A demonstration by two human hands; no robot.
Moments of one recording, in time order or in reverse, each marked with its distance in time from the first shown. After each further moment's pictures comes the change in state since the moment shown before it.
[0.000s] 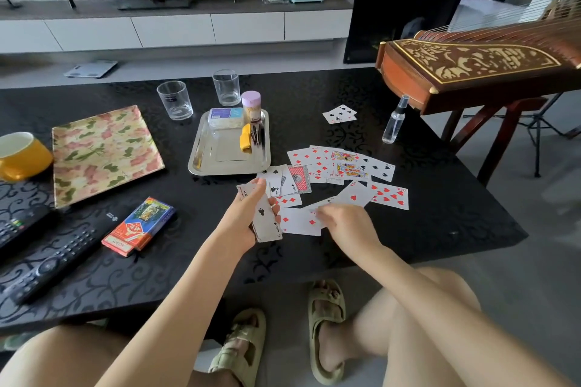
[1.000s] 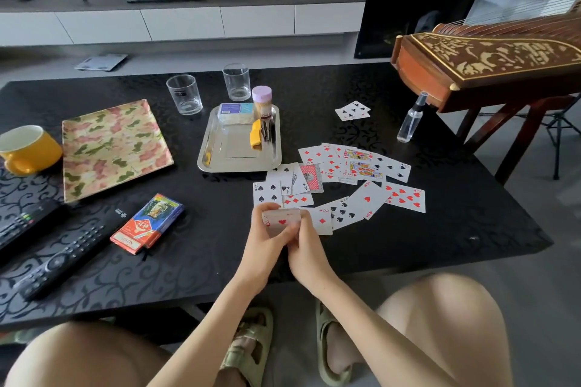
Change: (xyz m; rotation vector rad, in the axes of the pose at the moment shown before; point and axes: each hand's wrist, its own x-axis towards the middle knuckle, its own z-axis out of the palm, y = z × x) left_hand -0.020 -0.053 -0.015 0.388 -0.010 0.443; right_hand -0.009 -0.074 0.056 0.797 -0.045 0.222
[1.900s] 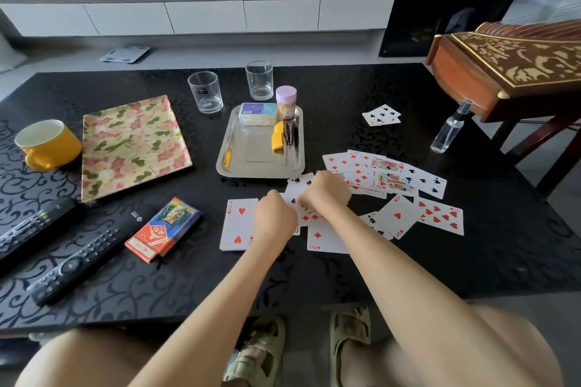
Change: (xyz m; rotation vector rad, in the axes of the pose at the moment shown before) left_hand 0.075 0.040 -0.003 0.876 0.167 -0.232; right_hand 0.154 -0.010 0.004 -0.958 0.084 0.505
